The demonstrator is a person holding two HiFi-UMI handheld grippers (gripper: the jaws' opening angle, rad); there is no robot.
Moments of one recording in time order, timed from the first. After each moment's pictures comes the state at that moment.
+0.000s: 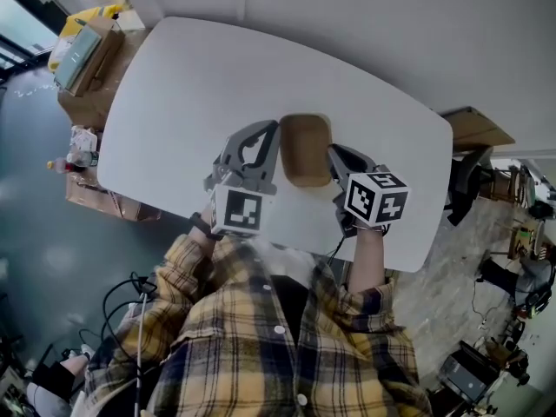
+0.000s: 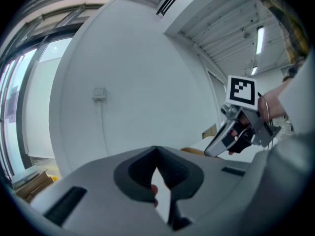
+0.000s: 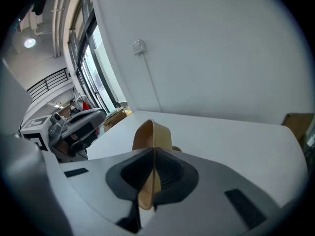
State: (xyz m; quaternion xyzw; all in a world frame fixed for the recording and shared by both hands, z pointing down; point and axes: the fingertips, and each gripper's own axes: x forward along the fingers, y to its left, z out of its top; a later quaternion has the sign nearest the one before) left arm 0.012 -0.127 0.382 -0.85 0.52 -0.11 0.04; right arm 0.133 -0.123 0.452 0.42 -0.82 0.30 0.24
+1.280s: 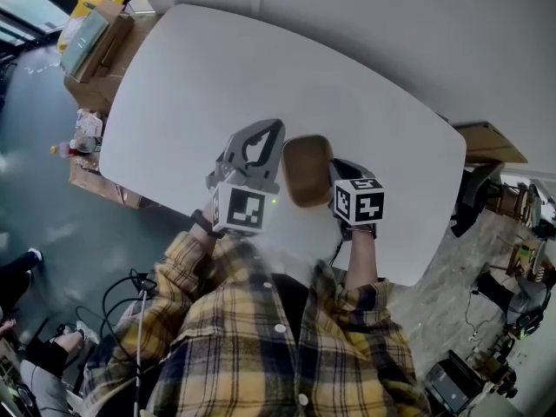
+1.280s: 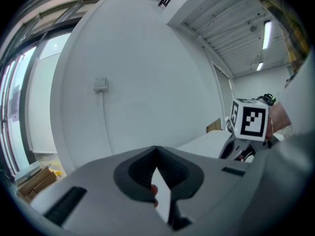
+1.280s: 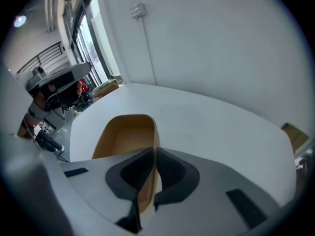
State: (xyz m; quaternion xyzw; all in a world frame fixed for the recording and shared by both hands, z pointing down) left arm 0.009 -0.153 0.405 -0.83 0.53 -0.15 0.02; right arm 0.154 -0.127 0.548 0.40 -0.78 0.29 0.38
